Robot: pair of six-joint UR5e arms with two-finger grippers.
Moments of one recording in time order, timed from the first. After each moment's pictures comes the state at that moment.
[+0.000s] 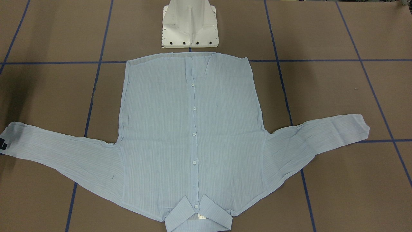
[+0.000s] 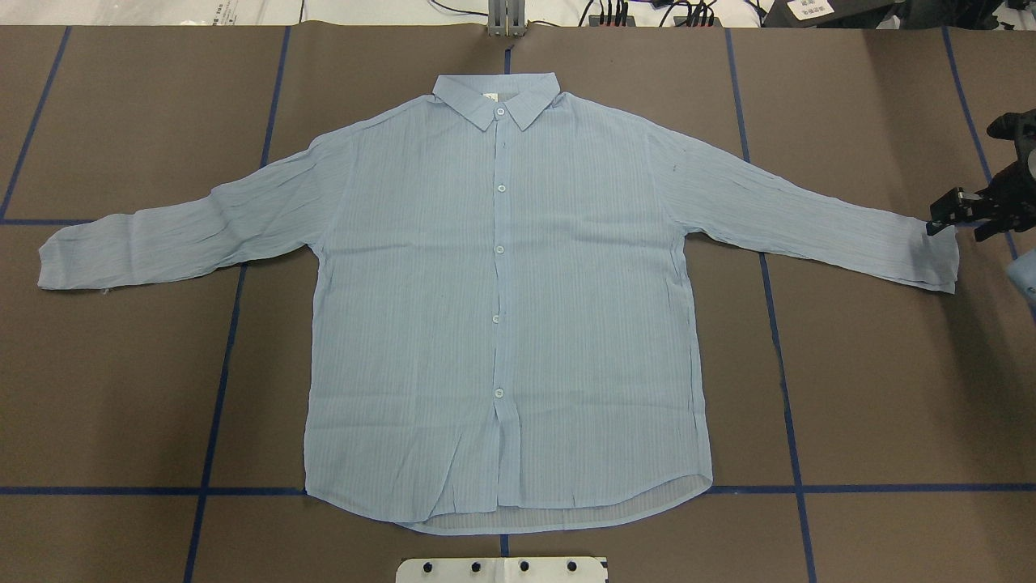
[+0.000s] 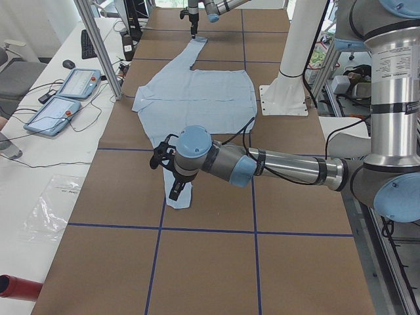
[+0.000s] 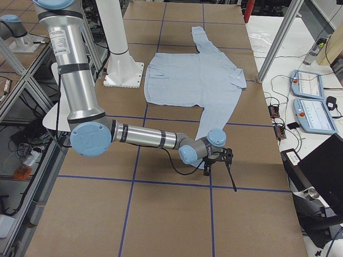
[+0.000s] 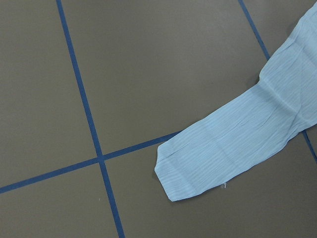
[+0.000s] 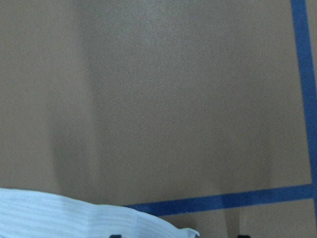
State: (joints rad) left arm -1.57 -1.46 -1.81 -1.85 -2.49 0.00; right arm 1.21 -1.37 1.16 -1.01 2.29 0.63
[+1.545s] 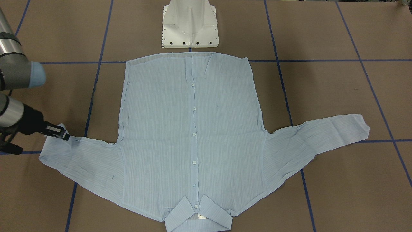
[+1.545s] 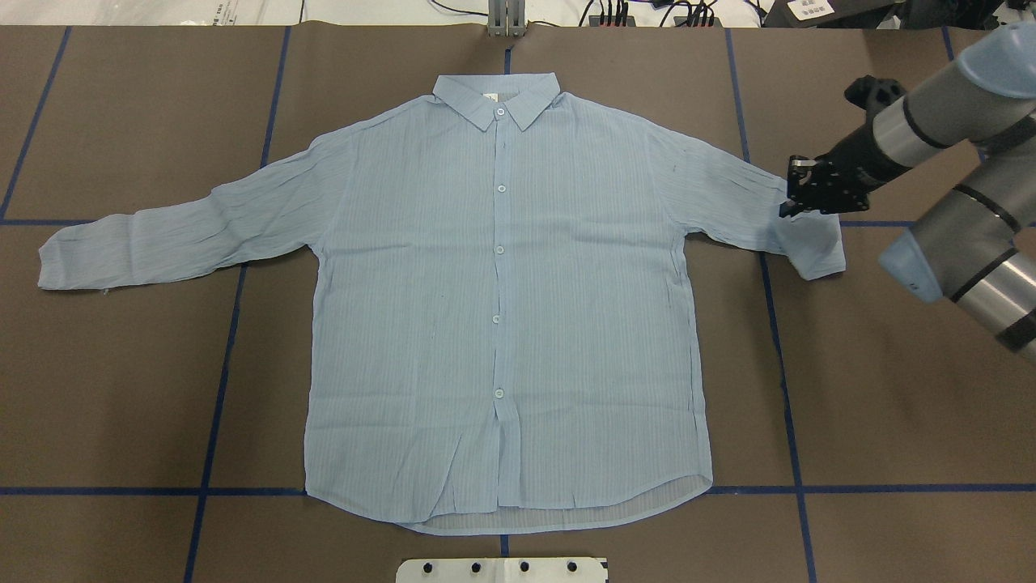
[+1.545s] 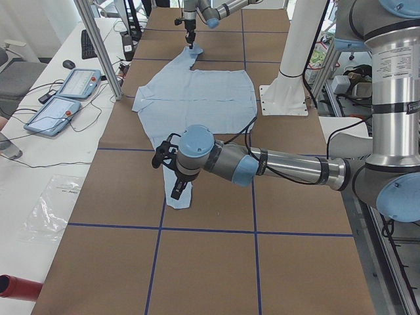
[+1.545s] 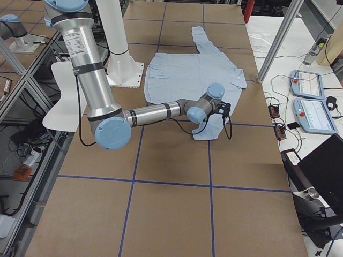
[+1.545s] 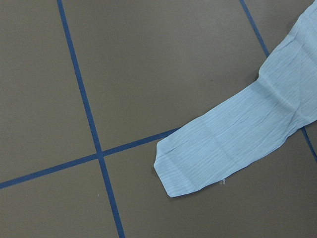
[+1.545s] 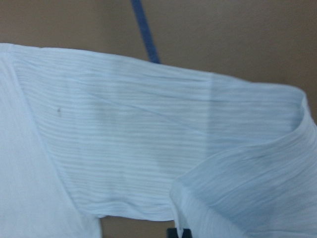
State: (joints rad) left arm -1.57 -1.45 -1.83 -1.85 -2.50 0.01; right arm 0.98 -1.21 1.45 -1.01 2.36 1.30
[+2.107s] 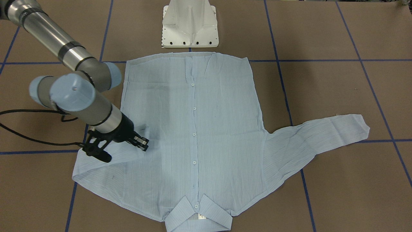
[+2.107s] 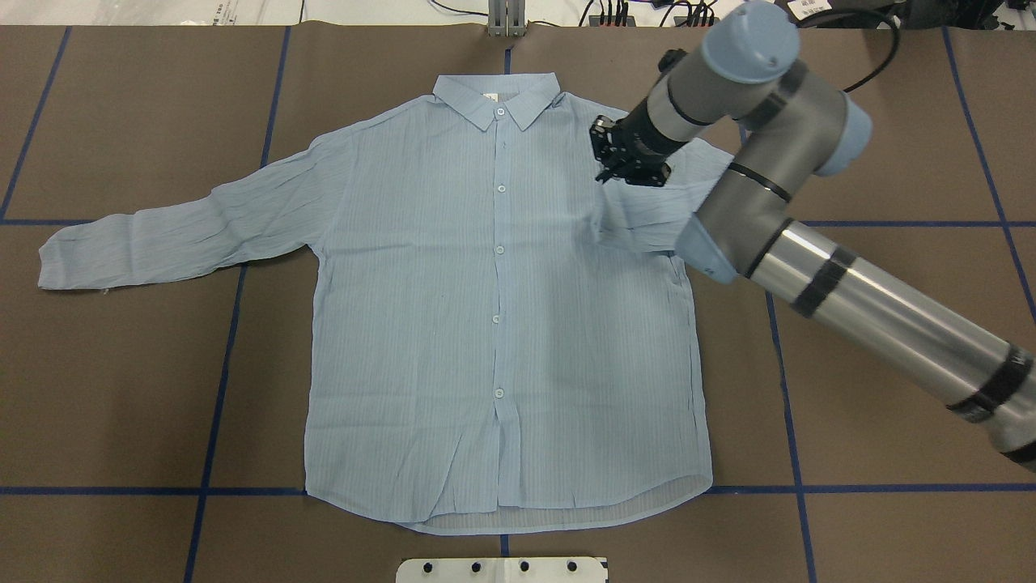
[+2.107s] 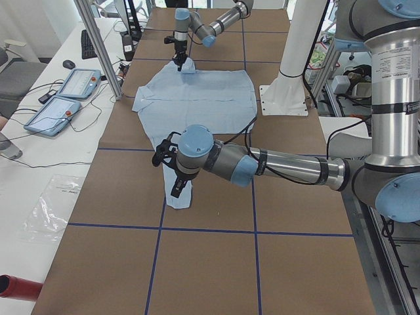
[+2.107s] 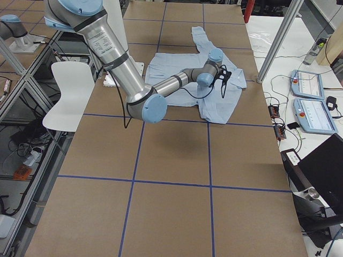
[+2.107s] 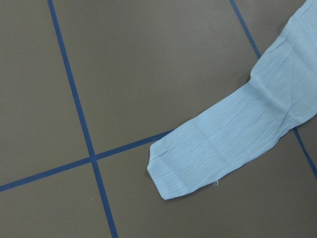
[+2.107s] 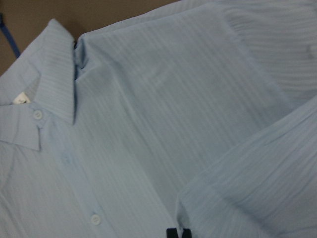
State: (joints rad) left arm -1.57 -1.45 -1.82 -1.87 -2.52 0.01; right arm 0.80 -0.78 1.22 -1.01 2.11 1.71
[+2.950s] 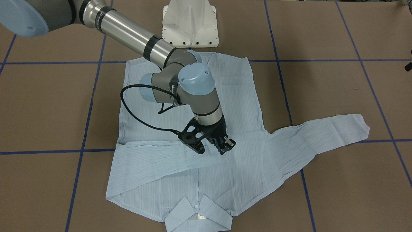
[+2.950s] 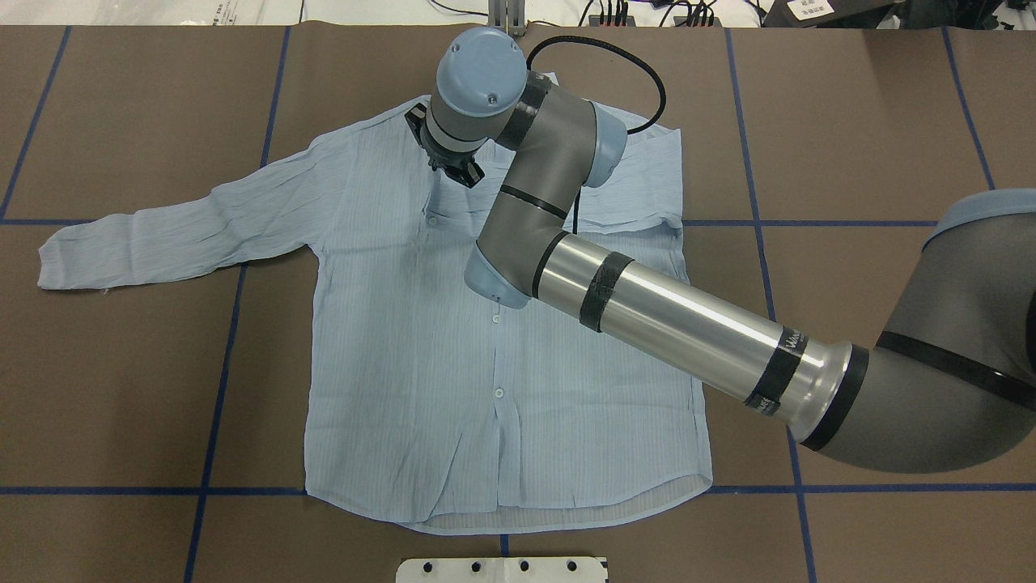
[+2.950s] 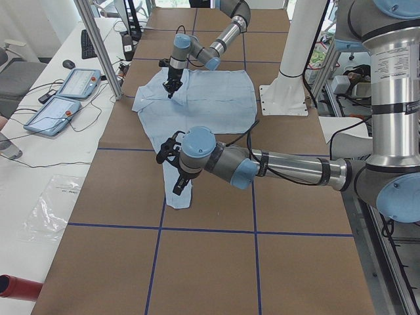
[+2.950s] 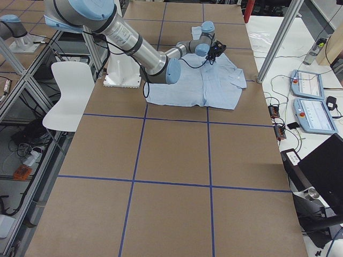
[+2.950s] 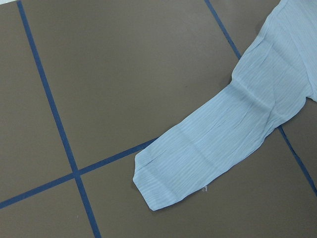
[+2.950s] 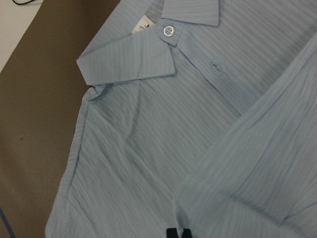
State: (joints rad) left arm -1.53 -1.43 -1.82 -1.94 -2.52 0.01; right arm 0.63 -0.41 0.88 -0.96 1.81 2.00
